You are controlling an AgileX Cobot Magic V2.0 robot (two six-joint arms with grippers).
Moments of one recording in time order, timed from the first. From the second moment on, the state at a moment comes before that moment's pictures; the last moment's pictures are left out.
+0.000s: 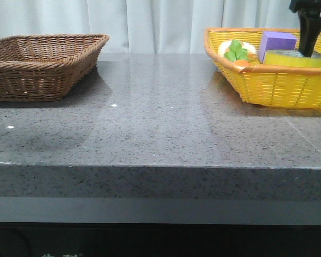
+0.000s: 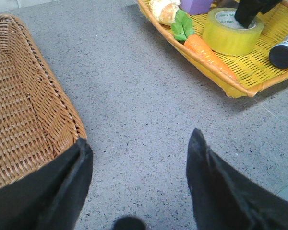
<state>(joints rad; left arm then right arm) -0.59 0.95 -0.88 -0.05 0.45 0.06 -0.07 2.04 -2.00 0.04 1.21 0.01</state>
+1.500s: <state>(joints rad) -0.59 0.95 -0.88 -0.05 0.45 0.06 0.25 1.85 -2.00 0.06 1.20 -0.05</state>
